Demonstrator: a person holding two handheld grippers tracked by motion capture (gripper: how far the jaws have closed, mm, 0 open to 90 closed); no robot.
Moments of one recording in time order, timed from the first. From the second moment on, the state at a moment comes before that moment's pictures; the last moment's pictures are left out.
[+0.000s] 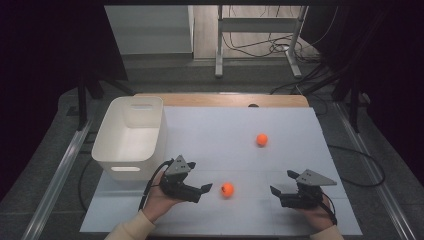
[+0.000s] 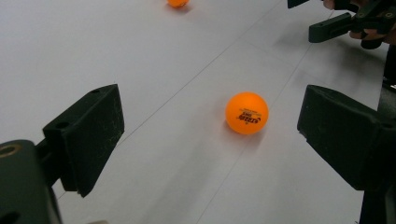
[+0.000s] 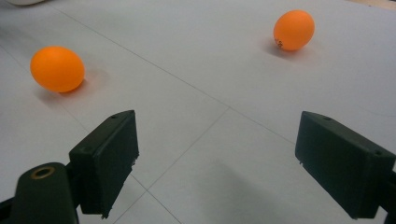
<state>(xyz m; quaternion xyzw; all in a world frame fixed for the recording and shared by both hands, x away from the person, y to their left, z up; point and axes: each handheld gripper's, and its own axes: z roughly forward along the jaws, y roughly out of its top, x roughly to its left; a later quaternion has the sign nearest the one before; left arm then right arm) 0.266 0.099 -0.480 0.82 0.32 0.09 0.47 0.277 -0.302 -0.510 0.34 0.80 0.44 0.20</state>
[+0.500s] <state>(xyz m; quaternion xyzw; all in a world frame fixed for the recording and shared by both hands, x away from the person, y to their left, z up) 0.266 0.084 -0.477 0.83 0.30 0.09 0.47 0.277 -0.302 -0.510 0.34 0.80 0.44 0.20</state>
